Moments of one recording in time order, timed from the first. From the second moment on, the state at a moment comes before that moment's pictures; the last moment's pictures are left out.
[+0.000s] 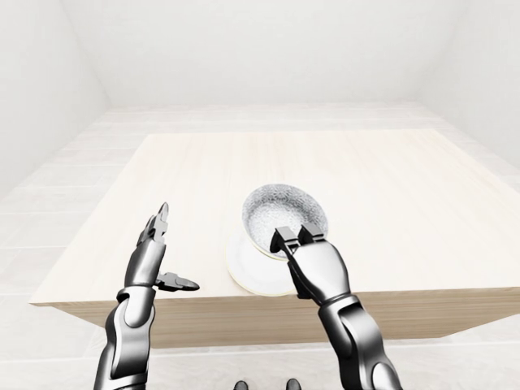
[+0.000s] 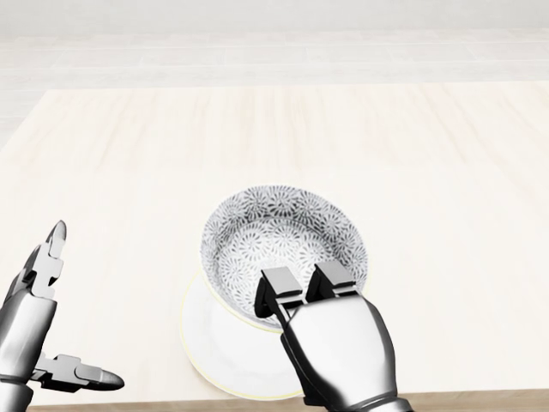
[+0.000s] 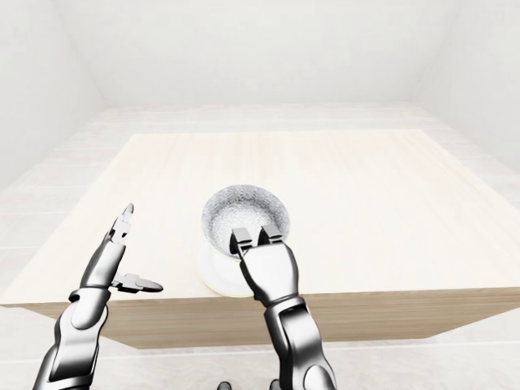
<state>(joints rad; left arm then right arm) 0.03 0.18 0.24 -0.03 0.60 -0.09 -0.12 0.18 -0.02 0.39 -0.51 -1.36 0.09 0.24</state>
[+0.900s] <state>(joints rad) 0.03 0.19 0.24 0.01 0.60 -0.09 -0.10 0.16 -0.02 0.39 -0.34 -1.35 0.09 0.15</state>
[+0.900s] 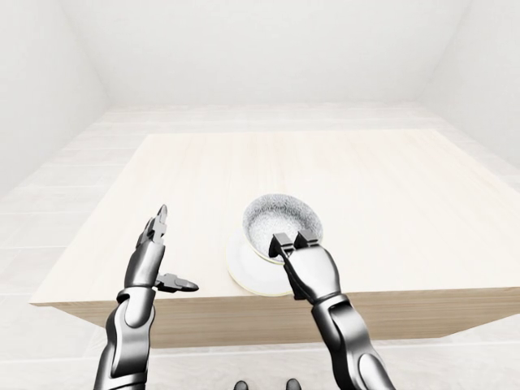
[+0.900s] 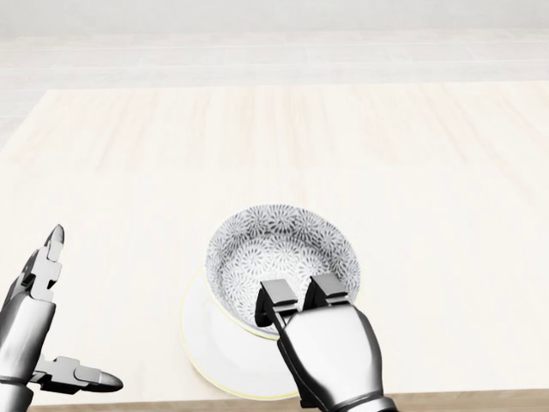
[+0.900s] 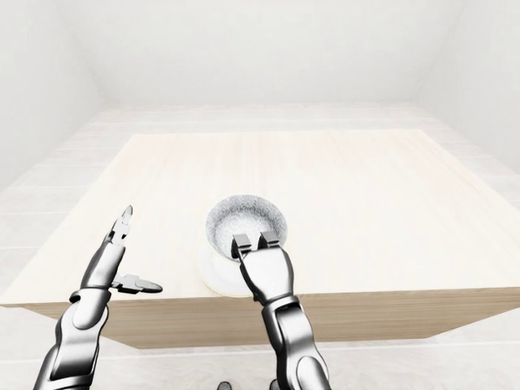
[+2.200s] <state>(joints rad) 0.05 0.18 0.25 -0.02 0.60 -0.09 -0.11 0.15 -0.02 0.39 -0.22 -1.36 0.09 0.09</state>
